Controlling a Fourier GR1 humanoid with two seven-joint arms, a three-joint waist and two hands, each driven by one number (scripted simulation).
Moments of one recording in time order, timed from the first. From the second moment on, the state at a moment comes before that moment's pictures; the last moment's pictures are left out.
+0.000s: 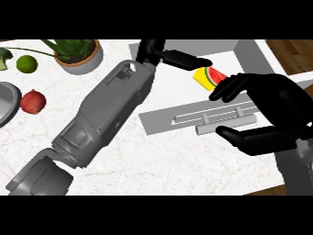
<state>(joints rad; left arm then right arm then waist) -1.27 0.00 -0.30 -0.39 0.50 0.24 -0.36 -0.41 -0.19 0.02 -1.77 -0.29 0.44 0.09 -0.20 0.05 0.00</state>
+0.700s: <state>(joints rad) -1.26 0.00 -0.26 -0.39 0.65 0.31 -0.51 -0.33 -0.39 0.21 -1.77 0.04 0.59 0.16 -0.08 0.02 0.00</state>
